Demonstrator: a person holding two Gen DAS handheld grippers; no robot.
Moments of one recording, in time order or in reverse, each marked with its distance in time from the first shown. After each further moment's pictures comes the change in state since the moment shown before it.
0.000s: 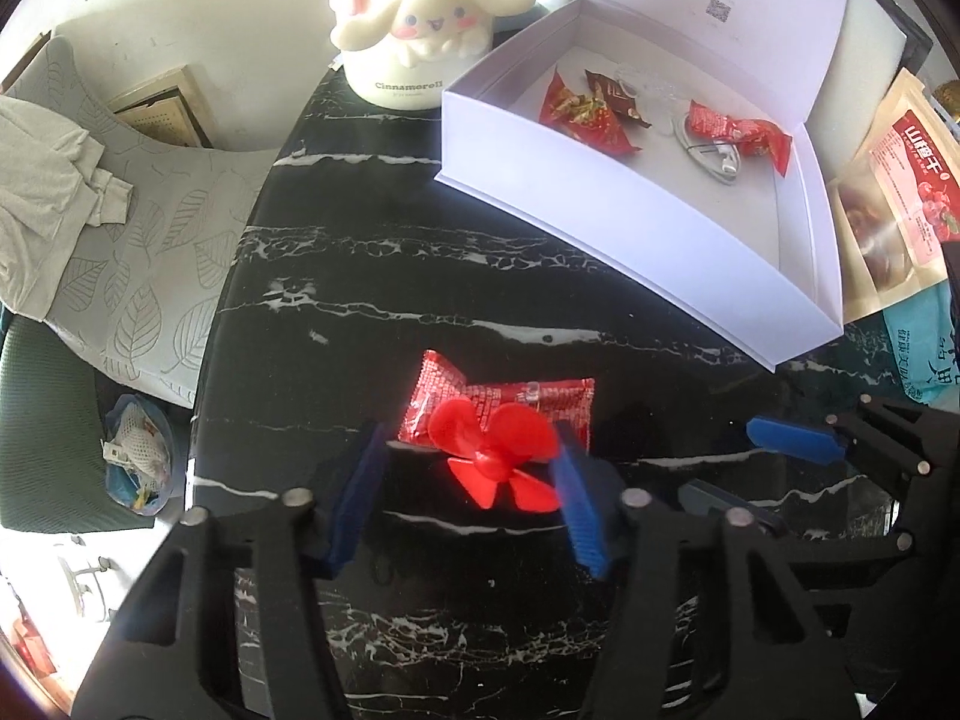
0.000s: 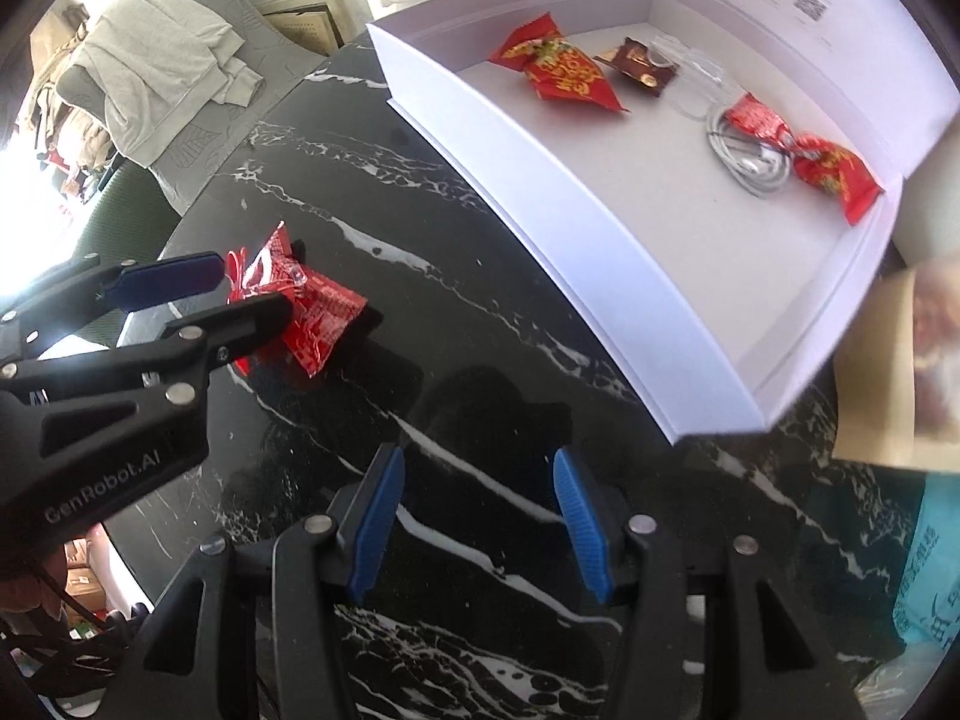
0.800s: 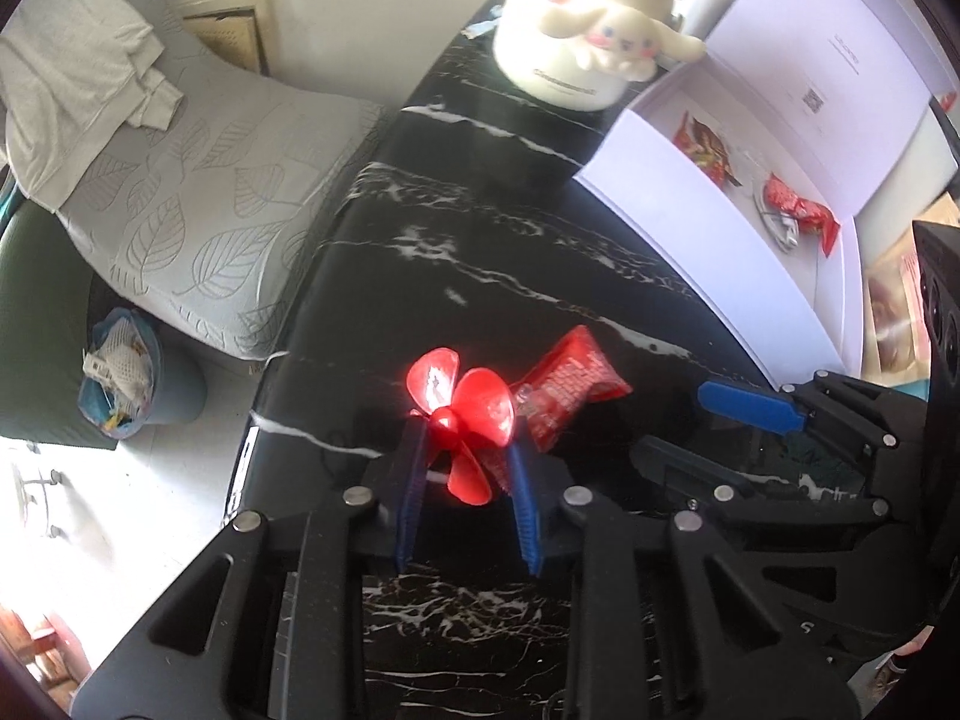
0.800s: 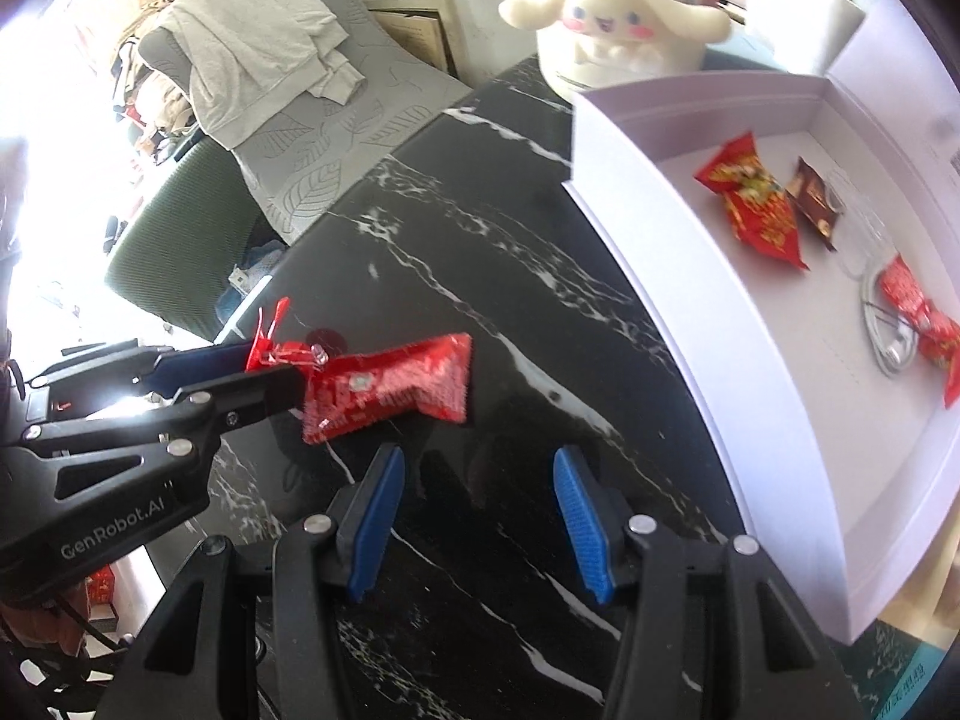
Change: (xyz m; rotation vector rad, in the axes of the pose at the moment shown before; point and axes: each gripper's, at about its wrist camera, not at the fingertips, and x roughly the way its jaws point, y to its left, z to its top) left arm -0.008 0.072 -0.016 -0.251 0.025 -0.045; right arm 0.007 0.061 0.045 -0.182 -0.060 0.131
